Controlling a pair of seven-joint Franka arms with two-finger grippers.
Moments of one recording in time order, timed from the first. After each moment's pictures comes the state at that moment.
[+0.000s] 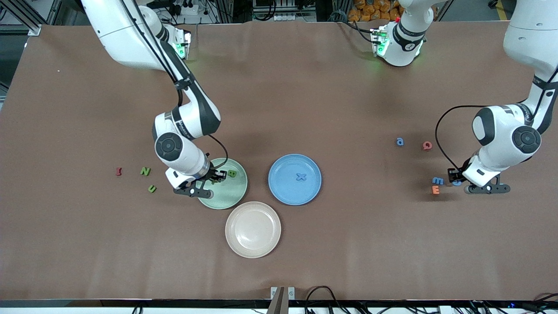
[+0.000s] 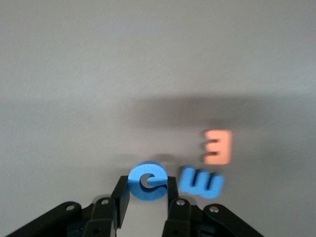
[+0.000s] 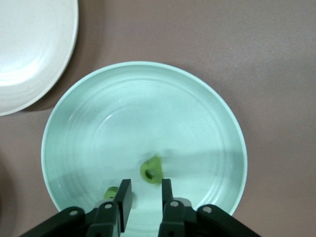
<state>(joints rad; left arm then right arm) 0.26 0.48 -0.10 -2.03 0.18 2.56 0.03 0.43 0.58 -0.01 -1.78 0.13 2.36 0.49</state>
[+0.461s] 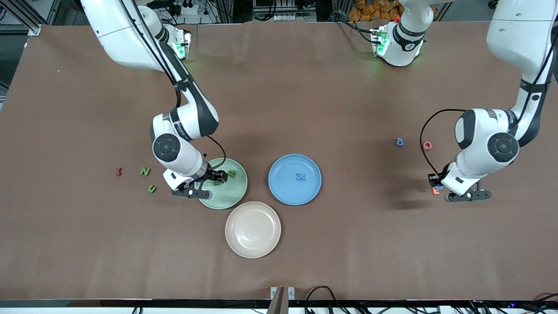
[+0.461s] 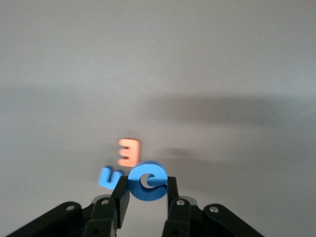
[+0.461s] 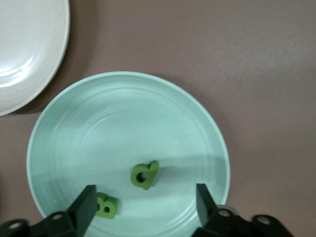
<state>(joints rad) 0.10 0.46 -0.10 -1.96 0.18 2.43 -0.19 0.43 0.58 -0.03 -1.78 0.12 2.36 0.42</state>
